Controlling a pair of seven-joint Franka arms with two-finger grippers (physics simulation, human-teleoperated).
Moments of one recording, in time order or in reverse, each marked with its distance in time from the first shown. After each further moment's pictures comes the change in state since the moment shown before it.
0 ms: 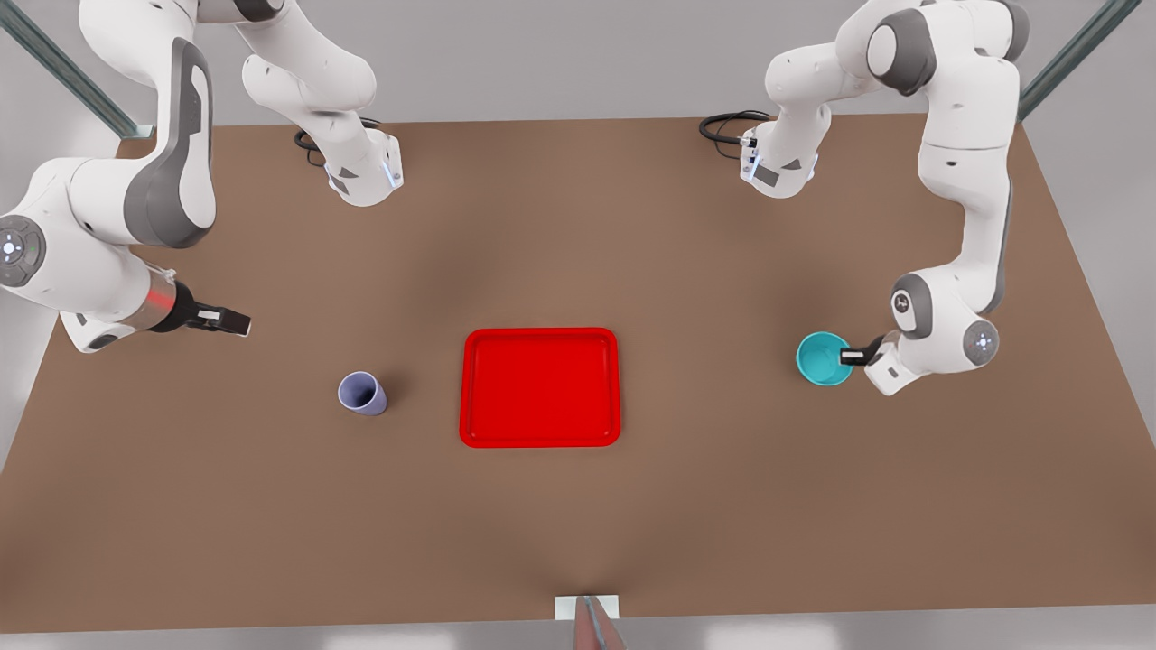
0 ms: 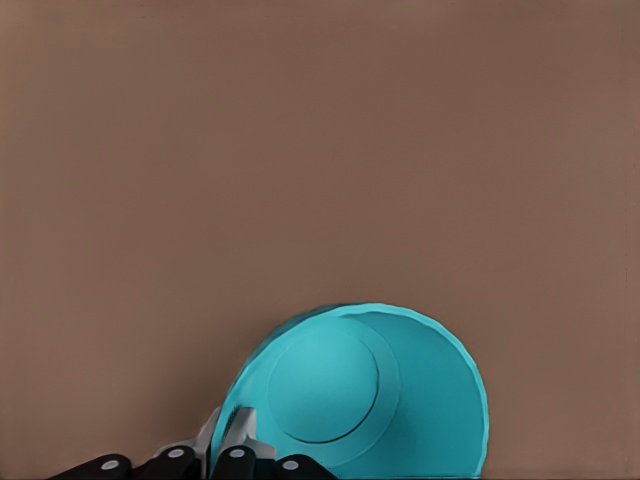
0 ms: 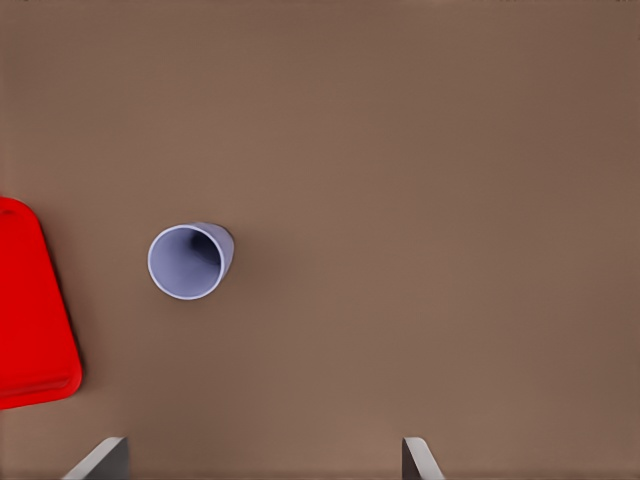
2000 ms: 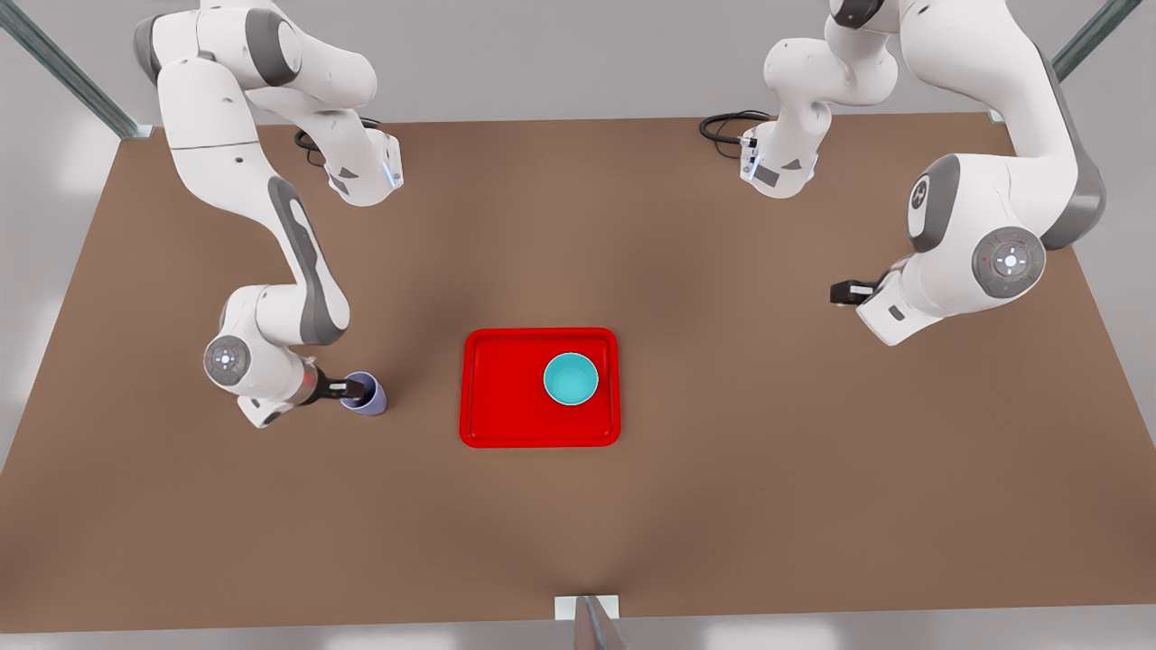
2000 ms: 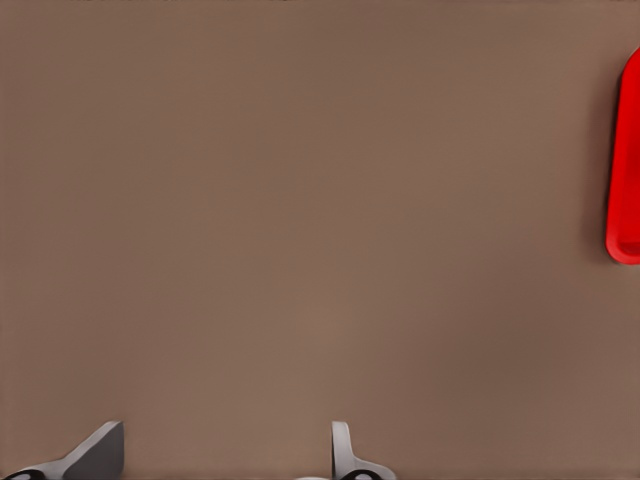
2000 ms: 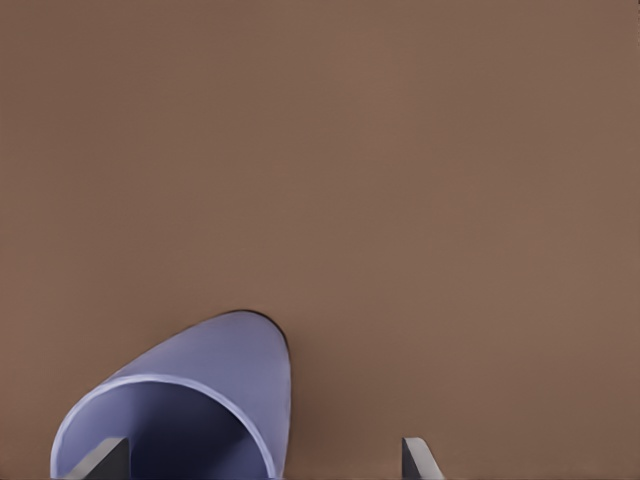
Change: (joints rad) left arm -0.374 -0.200 0.150 0.542 0.167 -0.779 -0.226; right arm 0.096 0.311 0.025 -0.313 0.075 0.662 -0.086
